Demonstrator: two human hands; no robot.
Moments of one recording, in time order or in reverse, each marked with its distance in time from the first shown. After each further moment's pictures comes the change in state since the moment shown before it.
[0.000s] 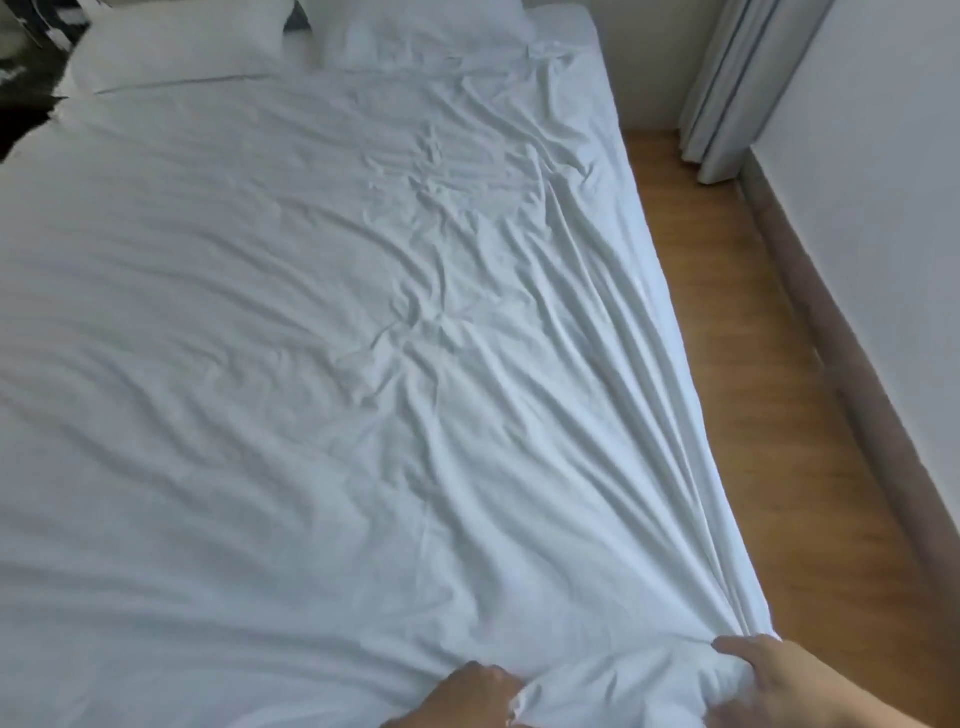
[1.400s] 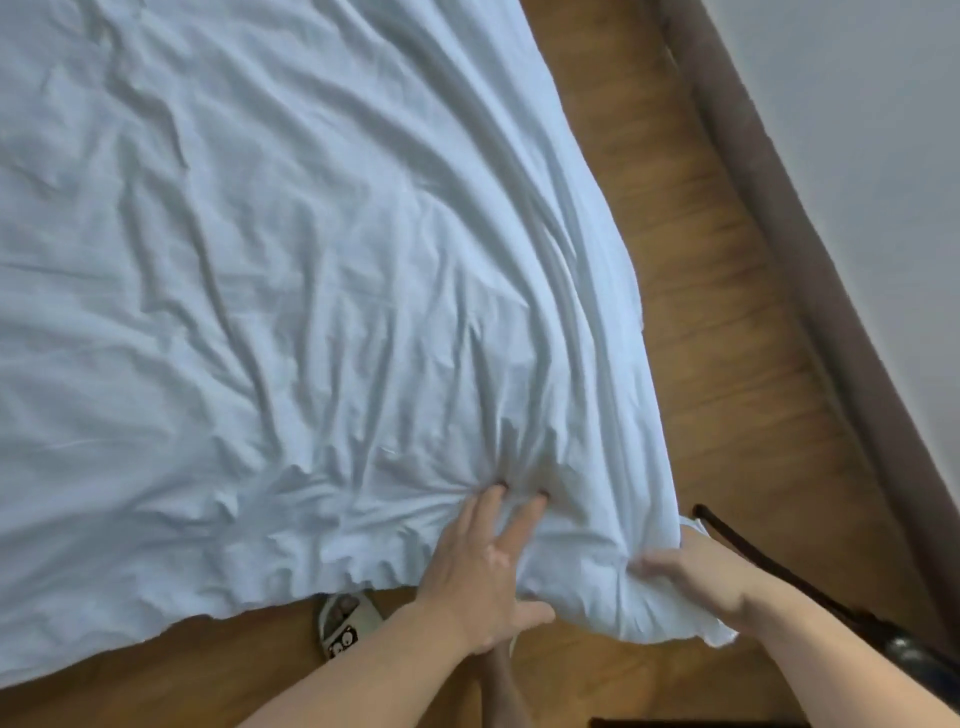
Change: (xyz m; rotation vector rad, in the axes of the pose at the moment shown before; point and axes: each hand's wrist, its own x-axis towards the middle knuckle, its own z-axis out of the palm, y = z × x) left_hand 0.018 -0.002 0.184 0.328 0.033 0.397; right_hand -0.082 0.160 0.183 0.551 -0.186 0.215
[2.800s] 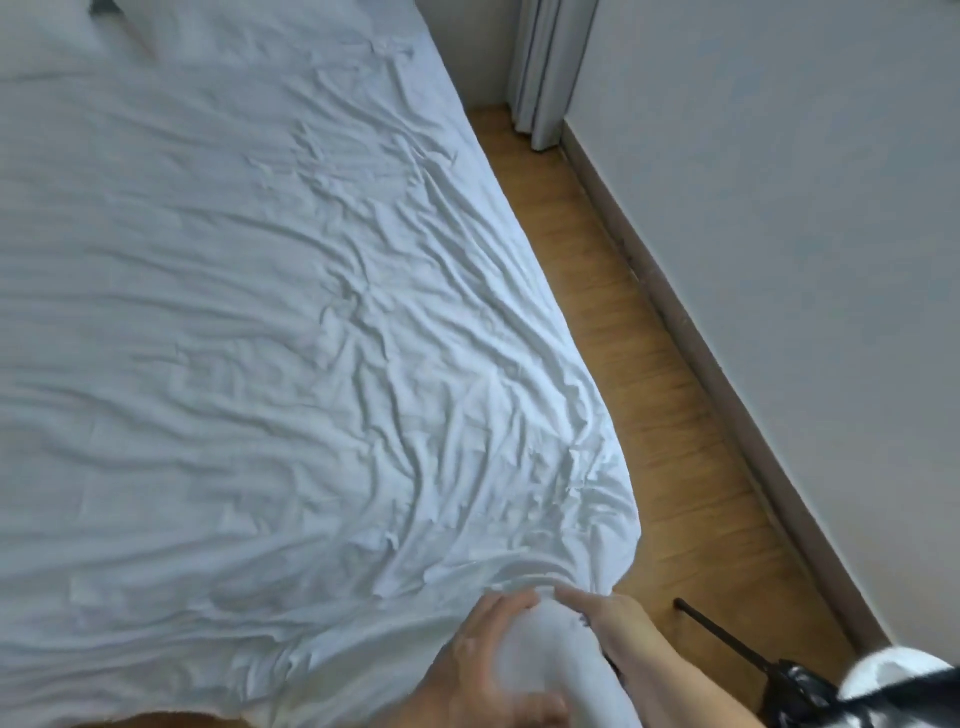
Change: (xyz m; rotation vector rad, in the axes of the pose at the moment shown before) left_hand -0.298 0.058 -0.147 -0.554 0.435 0.180; right_hand -0.308 -0.176 0.178 0.565 0.138 -0.026
